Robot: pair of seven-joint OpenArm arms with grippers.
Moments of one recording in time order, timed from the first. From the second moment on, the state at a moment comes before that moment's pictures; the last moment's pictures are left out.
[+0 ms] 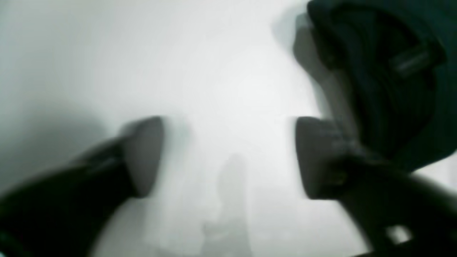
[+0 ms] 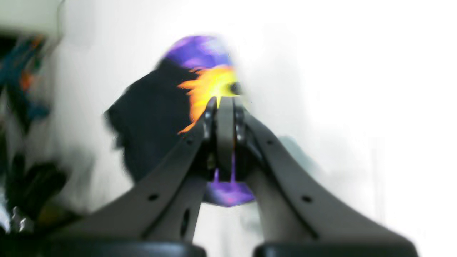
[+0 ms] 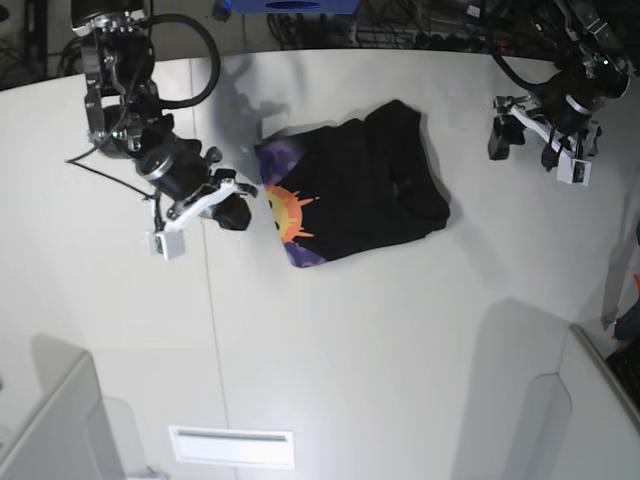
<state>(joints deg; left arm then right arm) 20.8 -5.3 -43.5 109.9 -37.7 -39.2 65.3 -11.4 15.3 -7.5 113.4 46.5 -10.8 -49.1</state>
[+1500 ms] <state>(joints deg) -13.3 -31.0 38.6 88.0 -42.6 -24.9 62.7 -23.6 17.7 10.9 113.3 45.9 -9.5 -48.7</state>
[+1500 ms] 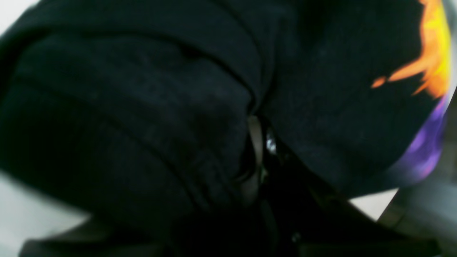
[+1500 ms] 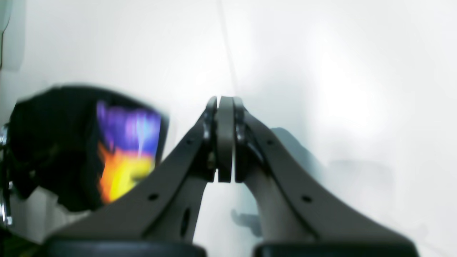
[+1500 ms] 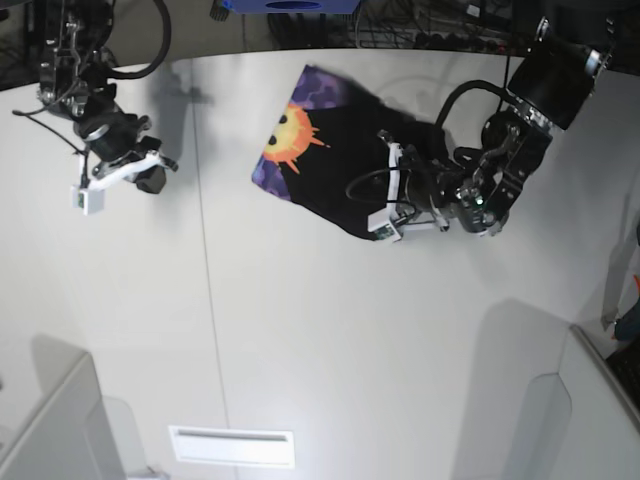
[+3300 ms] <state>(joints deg) -30.7 -11.9 62.1 74.1 0.6 -38.0 48.2 -29.4 10.0 18.1 111.6 45.6 -9.5 -48.6</state>
